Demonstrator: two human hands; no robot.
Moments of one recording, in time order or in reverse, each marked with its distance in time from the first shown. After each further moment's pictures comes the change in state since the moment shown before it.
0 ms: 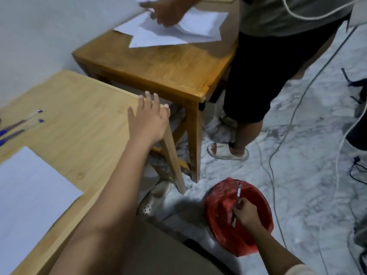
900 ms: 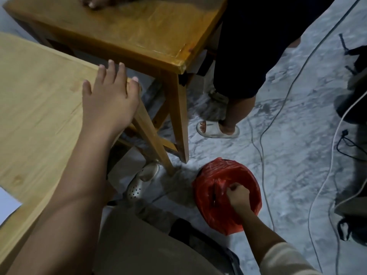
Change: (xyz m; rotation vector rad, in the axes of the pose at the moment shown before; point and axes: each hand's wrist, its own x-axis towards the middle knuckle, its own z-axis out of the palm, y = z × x) left_hand 0.005 -0.003 0.008 0.056 0.094 0.000; right_hand 0.029 0.019 0.012 0.053 0.105 0.204
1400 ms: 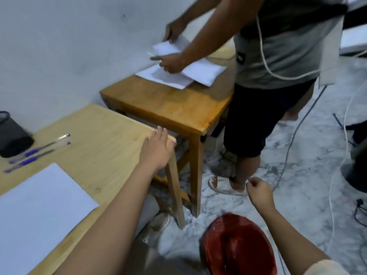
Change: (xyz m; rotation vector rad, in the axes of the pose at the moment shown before) left_hand -0.013 -0.003 -0.015 -0.054 -0.115 0.059; right_hand -0.023 -0.137 -0.105 0.014 0.253 -0.499
